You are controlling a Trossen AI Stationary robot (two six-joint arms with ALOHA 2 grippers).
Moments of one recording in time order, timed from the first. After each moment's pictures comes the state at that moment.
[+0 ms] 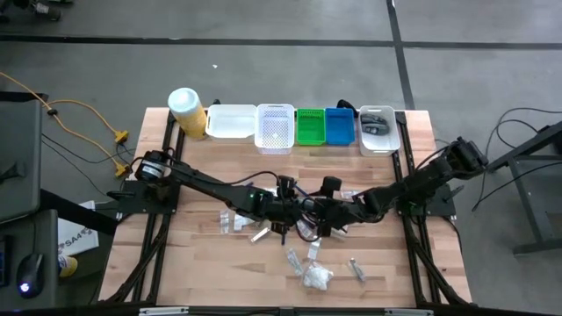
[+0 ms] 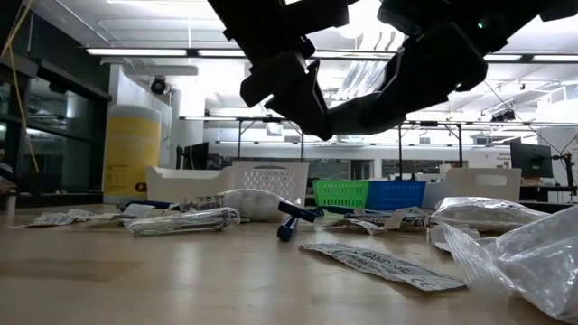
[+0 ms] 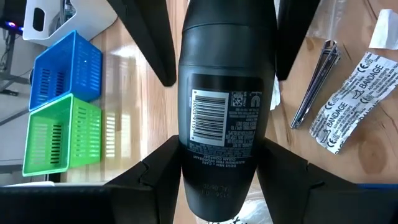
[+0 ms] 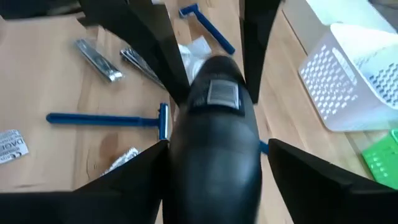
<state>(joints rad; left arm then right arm) -0.25 1.89 1.43 -0.41 -0.55 0.21 0.36 1.51 0.79 -0.03 0.58 0.16</state>
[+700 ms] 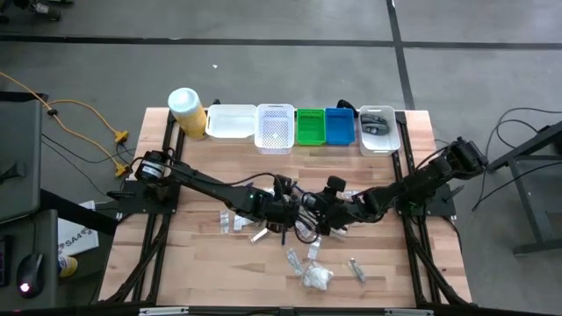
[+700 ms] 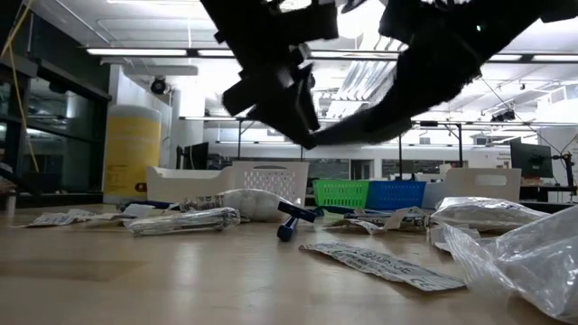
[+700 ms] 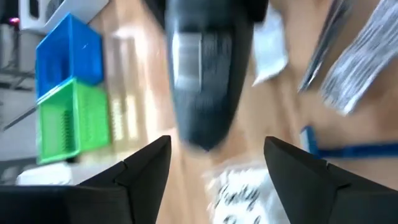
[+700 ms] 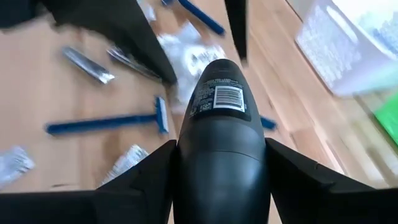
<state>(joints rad) -0.25 1.89 1.43 -0.52 -0.60 0.23 0.36 1.51 0.79 -0.12 0.58 0.39</state>
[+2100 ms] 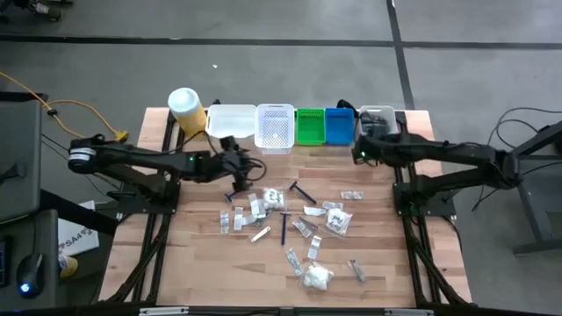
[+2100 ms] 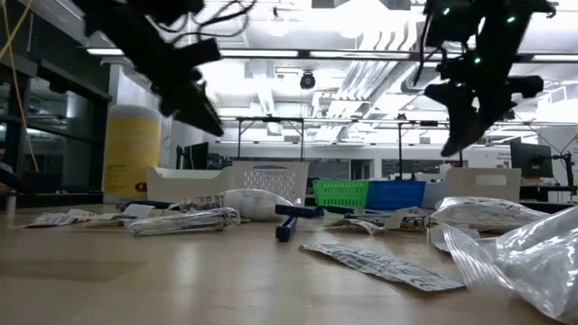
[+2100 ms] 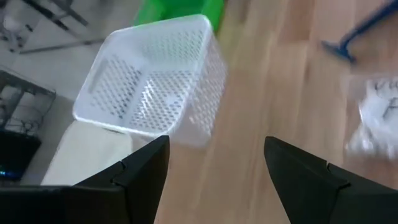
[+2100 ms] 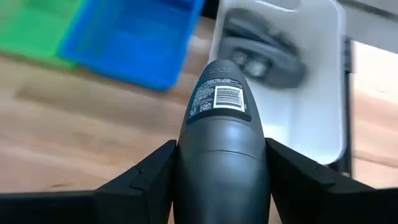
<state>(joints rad) 0.06 1.23 0.71 -0.14 -0.54 0.19 -0.32 1.10 0.81 -1.06 0.60 0.95</state>
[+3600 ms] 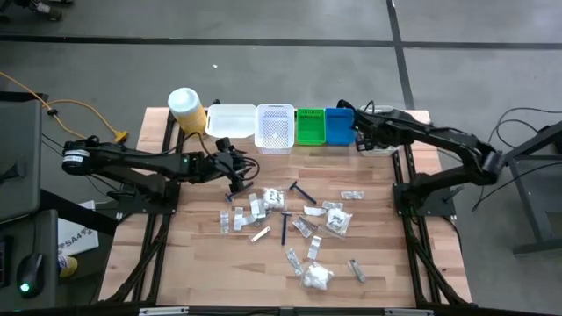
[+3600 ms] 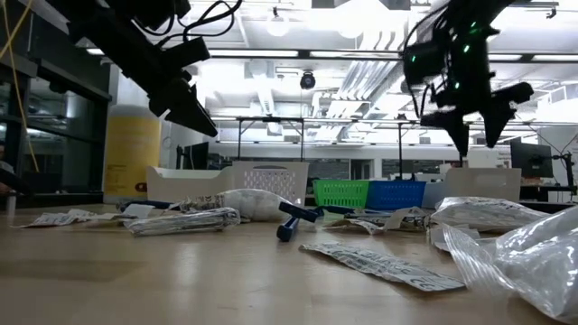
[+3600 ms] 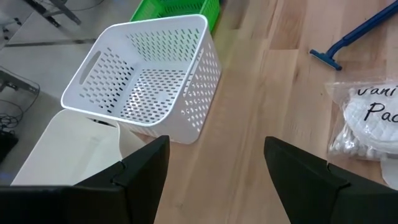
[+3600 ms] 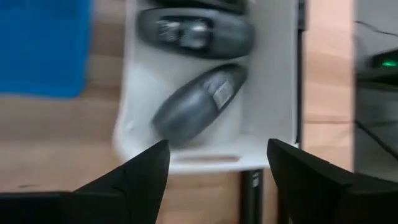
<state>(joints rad) 0.06 1.14 0.63 -0.11 -0.50 0.11 -0.62 1.28 0.94 -1.18 0.47 0.83</state>
